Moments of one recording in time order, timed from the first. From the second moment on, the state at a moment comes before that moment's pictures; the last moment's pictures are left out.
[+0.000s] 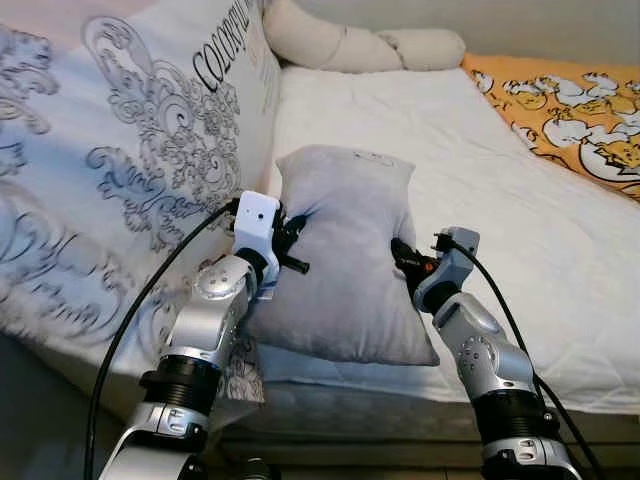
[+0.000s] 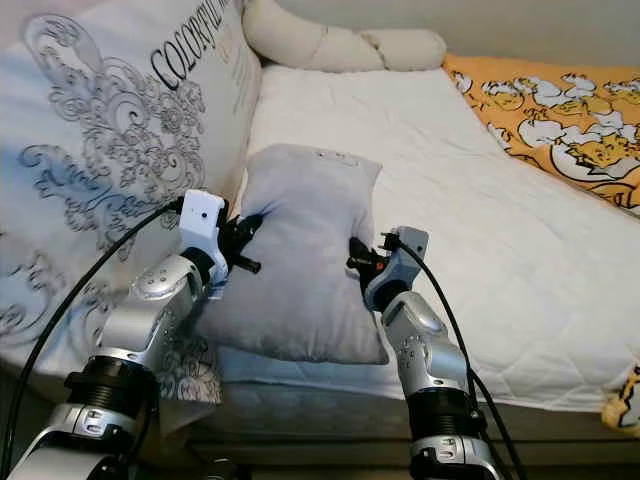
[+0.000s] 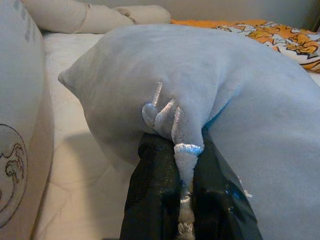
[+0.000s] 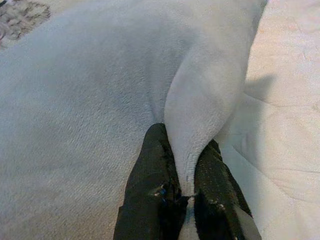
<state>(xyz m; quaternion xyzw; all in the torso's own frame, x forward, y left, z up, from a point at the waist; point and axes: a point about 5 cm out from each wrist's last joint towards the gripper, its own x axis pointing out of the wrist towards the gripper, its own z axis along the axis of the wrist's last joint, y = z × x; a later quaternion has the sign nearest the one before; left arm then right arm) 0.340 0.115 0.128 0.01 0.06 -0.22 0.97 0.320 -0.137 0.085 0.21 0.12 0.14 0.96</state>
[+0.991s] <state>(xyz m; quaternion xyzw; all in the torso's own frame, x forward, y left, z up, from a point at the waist) 0.341 0.105 0.127 0.00 0.06 -0.24 0.97 0.317 -0.145 0.080 0.21 0.12 0.12 0.96</state>
